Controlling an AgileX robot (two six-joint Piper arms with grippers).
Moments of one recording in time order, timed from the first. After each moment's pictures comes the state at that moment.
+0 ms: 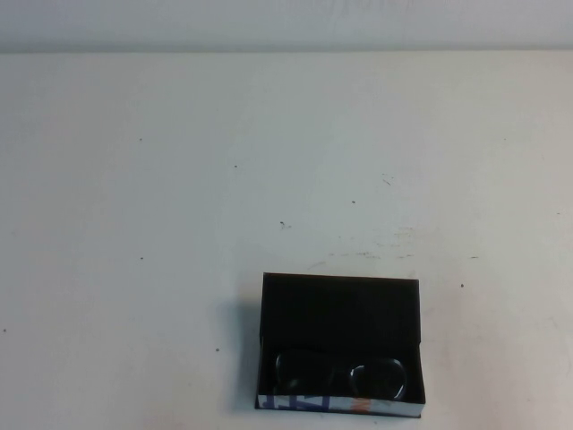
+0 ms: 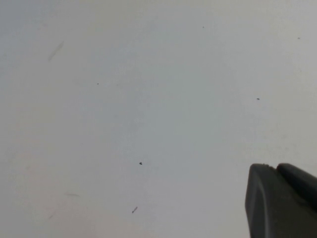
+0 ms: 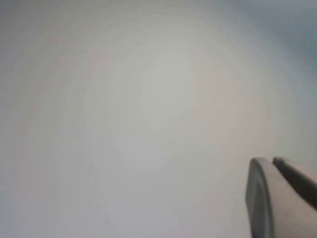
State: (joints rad) right arm 0.02 -0.01 0.03 0.31 -0.69 0.04; left arm -0.04 -0.01 0.02 -0.08 0.36 0.08
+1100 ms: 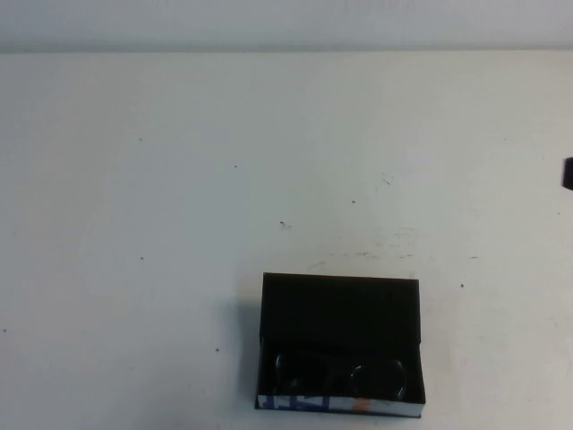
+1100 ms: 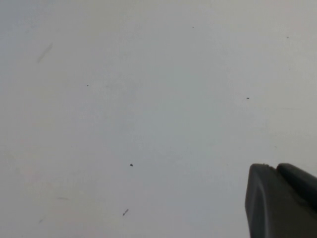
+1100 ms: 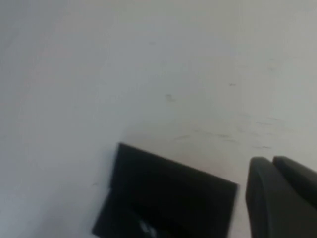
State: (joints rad) right arm 0.02 0.99 -0.96 0.70 0.86 -0.42; left arm -0.07 -0.01 0.02 -0.08 0.36 0.08
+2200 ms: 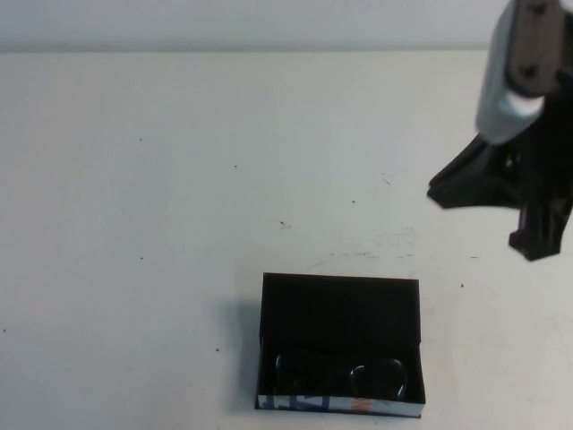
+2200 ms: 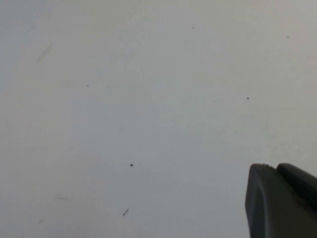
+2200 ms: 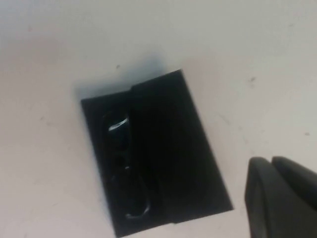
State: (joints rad) right arm 0.36 1.32 -1.36 0.53 1.15 -1.03; left arm -0.07 -0.01 0.02 -0.08 0.36 0.08
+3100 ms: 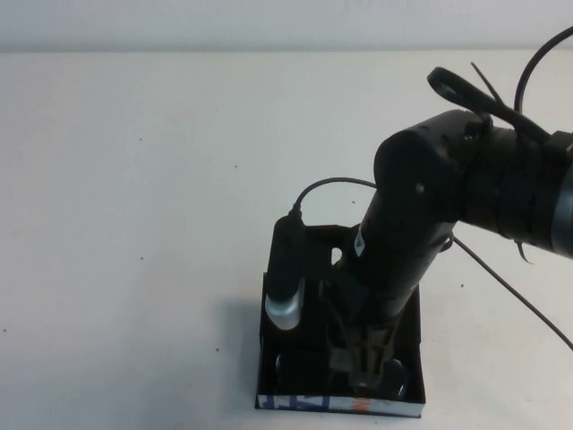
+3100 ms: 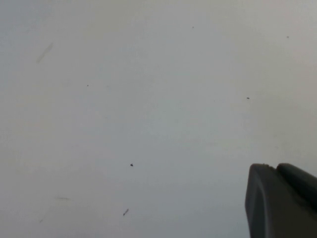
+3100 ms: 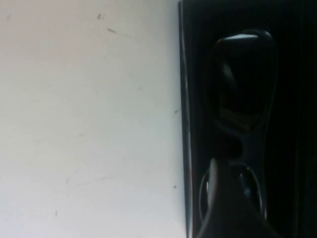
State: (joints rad) right arm 0.77 1.74 -1.36 0.19 1.10 -0.77; left arm -0.07 -0.01 0.02 -0.08 0.36 0.08
